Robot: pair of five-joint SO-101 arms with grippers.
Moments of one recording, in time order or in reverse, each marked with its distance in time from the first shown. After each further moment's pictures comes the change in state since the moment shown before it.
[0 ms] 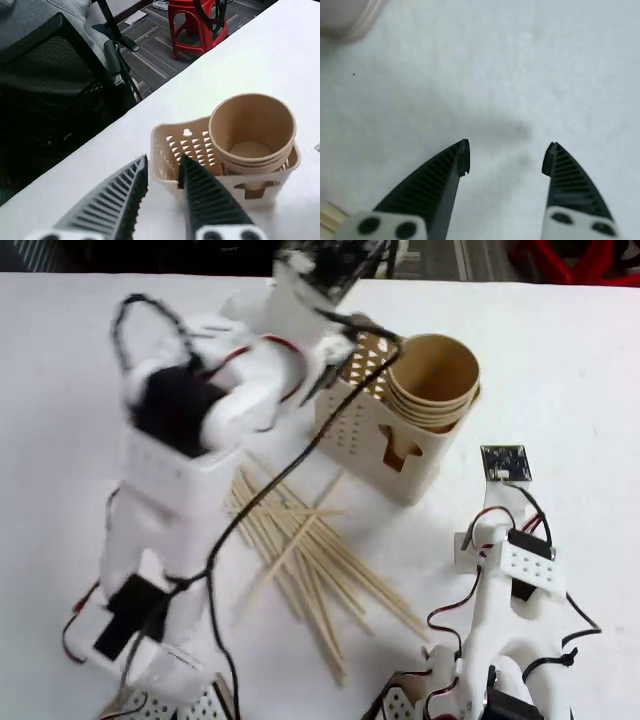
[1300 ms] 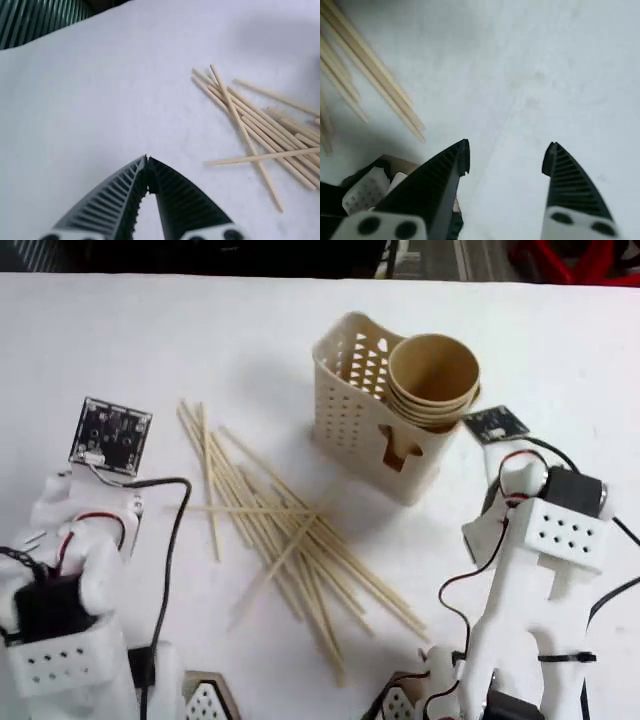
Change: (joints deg) left arm -41.2 -67.0 95.9 -16.6 -10.0; right arm -3.4 0.0 -37.1 51.3 15.6
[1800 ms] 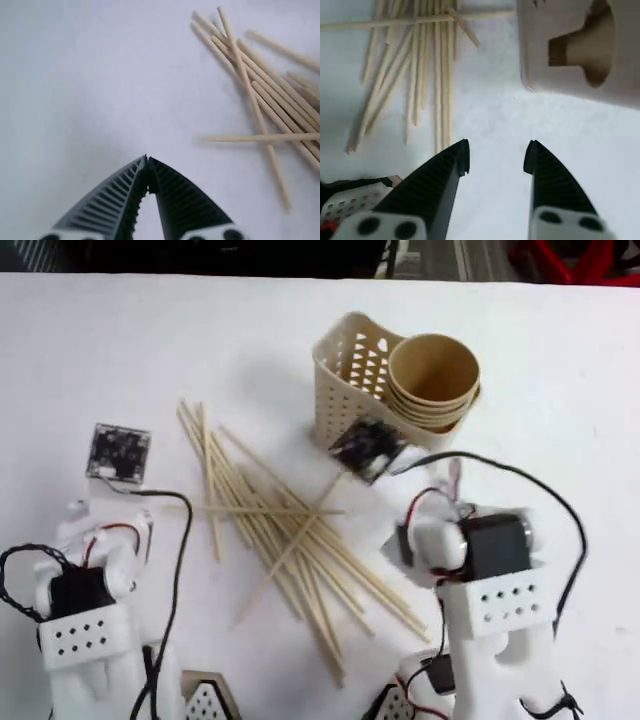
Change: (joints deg) left arm -4.0 -0.2 22.2 -14.9 4.8; right arm -32.4 -15.9 -2.1 1.6 -0.4
